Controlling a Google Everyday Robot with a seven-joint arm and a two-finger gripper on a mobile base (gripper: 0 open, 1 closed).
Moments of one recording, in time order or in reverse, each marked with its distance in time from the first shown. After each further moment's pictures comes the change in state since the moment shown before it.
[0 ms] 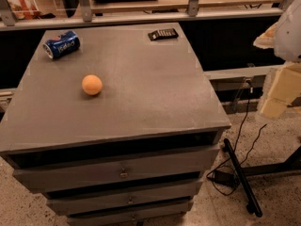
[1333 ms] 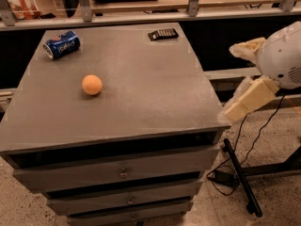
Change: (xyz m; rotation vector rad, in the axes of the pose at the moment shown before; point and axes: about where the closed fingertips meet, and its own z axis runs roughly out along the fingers) arm -0.053 0.005 0.030 -0.002 -0.505 0.078
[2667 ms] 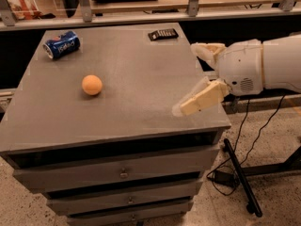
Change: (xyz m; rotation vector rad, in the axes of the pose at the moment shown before) arm -0.065 0.009 0.056 -0.043 -0.403 0.009
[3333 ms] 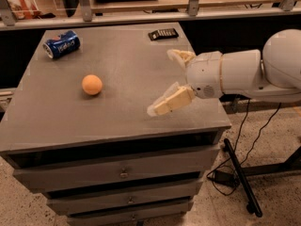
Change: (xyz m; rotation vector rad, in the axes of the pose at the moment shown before) arm 0.013 -0.015 0.068 -0.002 -0.065 -0.036
